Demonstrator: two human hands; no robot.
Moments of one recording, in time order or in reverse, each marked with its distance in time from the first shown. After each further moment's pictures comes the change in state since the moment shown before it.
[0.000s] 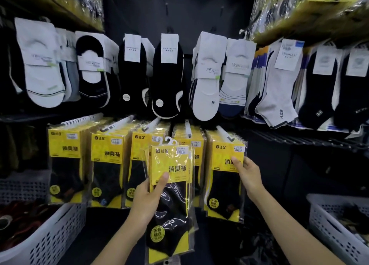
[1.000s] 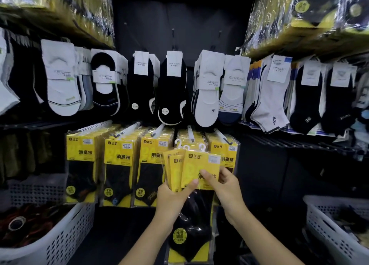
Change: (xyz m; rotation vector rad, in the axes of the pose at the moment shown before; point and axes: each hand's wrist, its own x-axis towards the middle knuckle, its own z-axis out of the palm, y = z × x) left_hand -0.035 0.025 0.027 -0.136 -0.028 0.027; right_hand -0.120 -0.068 0.053 0.128 -0.190 -0.032
